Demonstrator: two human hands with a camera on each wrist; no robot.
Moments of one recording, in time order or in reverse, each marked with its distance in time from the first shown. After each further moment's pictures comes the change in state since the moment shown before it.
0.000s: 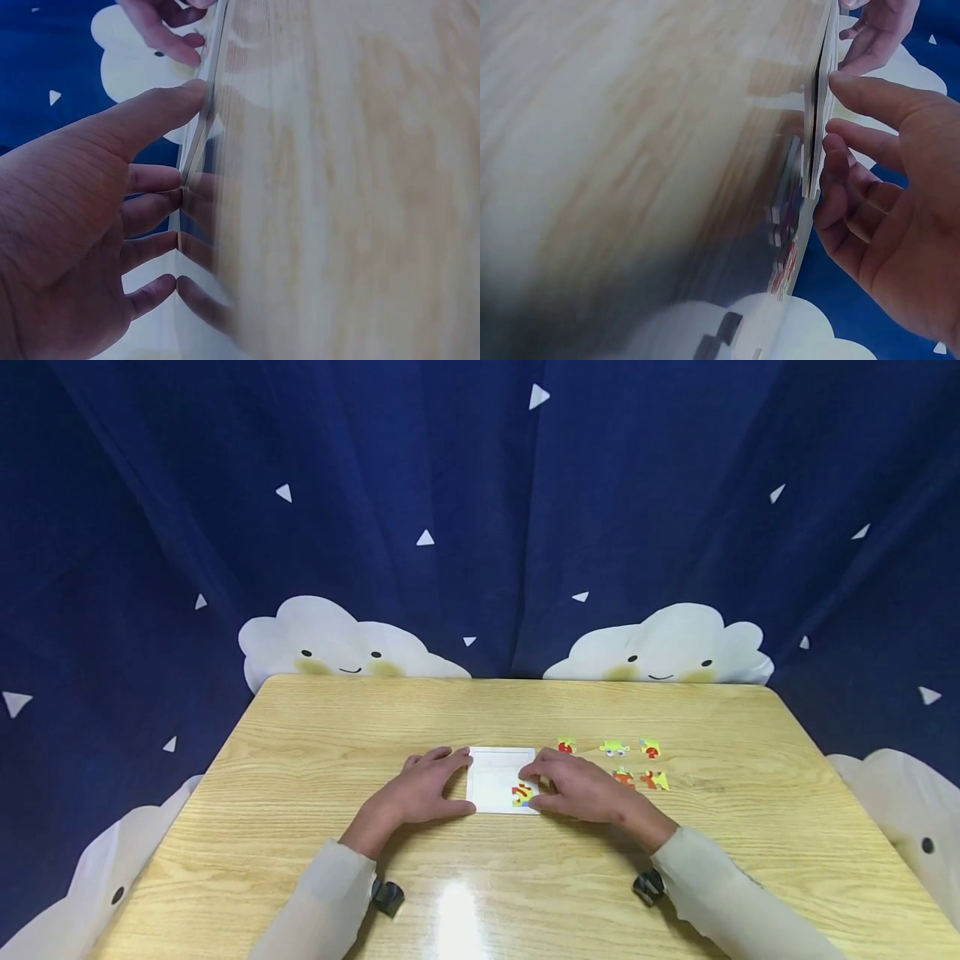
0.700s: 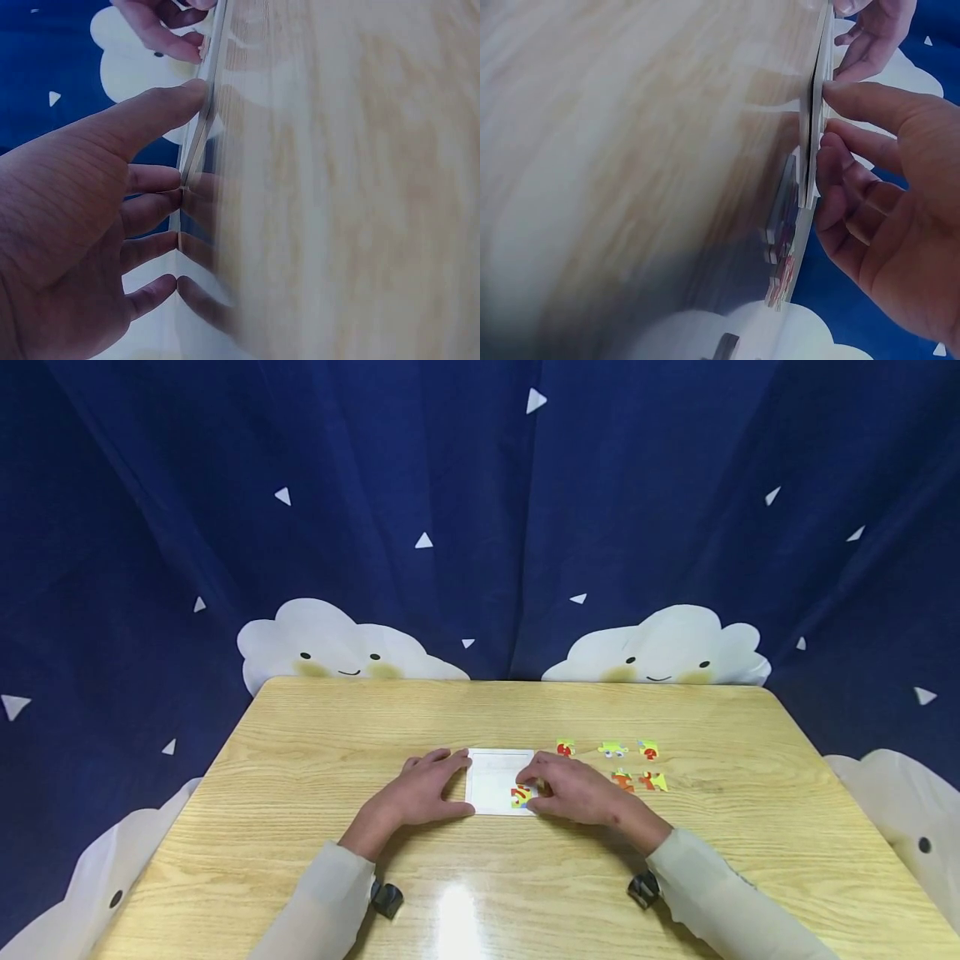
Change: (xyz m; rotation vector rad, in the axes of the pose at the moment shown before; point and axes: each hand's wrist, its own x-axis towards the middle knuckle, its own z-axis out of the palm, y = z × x) left_hand -0.001 0.001 -0.001 -0.004 0.002 0.014; right_hand 0.004 -0.004 0.003 0.004 -0.001 0.012
